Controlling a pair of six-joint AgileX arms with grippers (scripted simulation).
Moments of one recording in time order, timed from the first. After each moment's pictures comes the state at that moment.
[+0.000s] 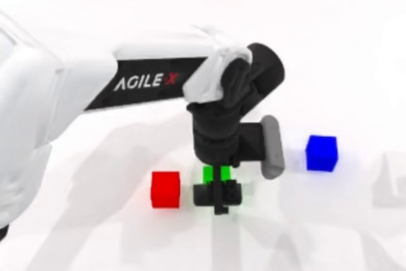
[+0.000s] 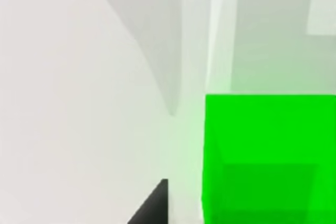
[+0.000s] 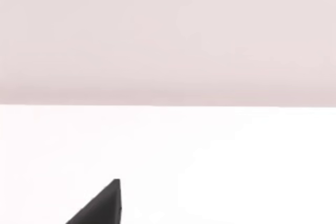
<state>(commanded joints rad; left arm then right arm) -0.80 2.14 1.54 -0.96 0.01 0.78 0.01 0.00 0.00 0.00 0.00 0.00</state>
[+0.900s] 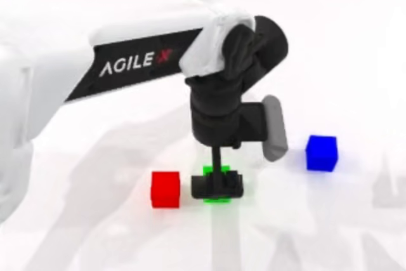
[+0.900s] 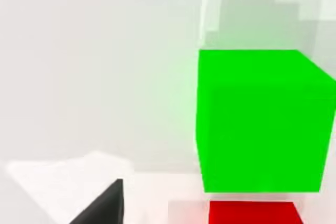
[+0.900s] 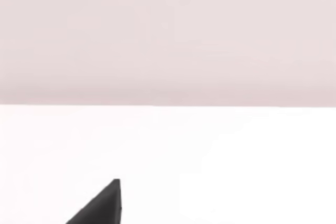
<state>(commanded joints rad) -0.78 2.10 1.65 -1.12 0.01 0.78 0.01 0.00 0.00 0.00 0.00 0.00</state>
